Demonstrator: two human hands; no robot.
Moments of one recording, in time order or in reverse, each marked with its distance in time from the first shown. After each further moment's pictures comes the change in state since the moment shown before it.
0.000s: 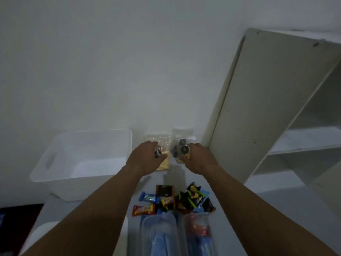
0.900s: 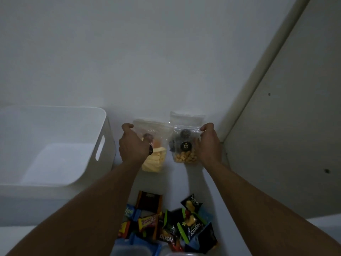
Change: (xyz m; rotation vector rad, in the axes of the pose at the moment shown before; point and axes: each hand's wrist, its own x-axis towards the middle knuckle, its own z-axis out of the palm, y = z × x) left_hand 0.153 -0.054 0.139 -0.350 0.486 -0.615; right_hand 0.175 0.097 0.111 0.443 0.272 0.121
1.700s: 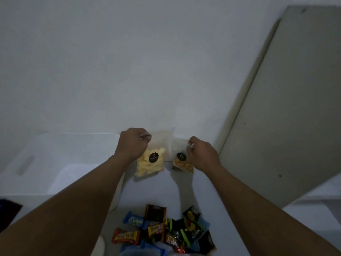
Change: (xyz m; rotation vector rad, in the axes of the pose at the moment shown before) left_hand 0.002 0.070 -0.118 0.067 -0.178 0.484; right_hand -0.029 -0.081 -0.080 -0.263 -0.131 -0.255
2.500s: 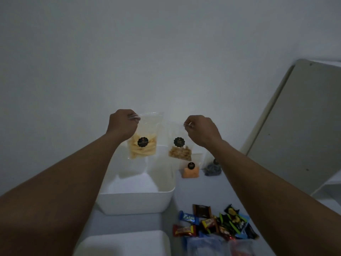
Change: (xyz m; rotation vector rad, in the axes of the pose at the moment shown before) left_hand 0.006 -0.075 -0.259 -0.066 0.144 -0.009; right_hand -0.011 -0.255 -0.052 0.061 0.162 -0.099
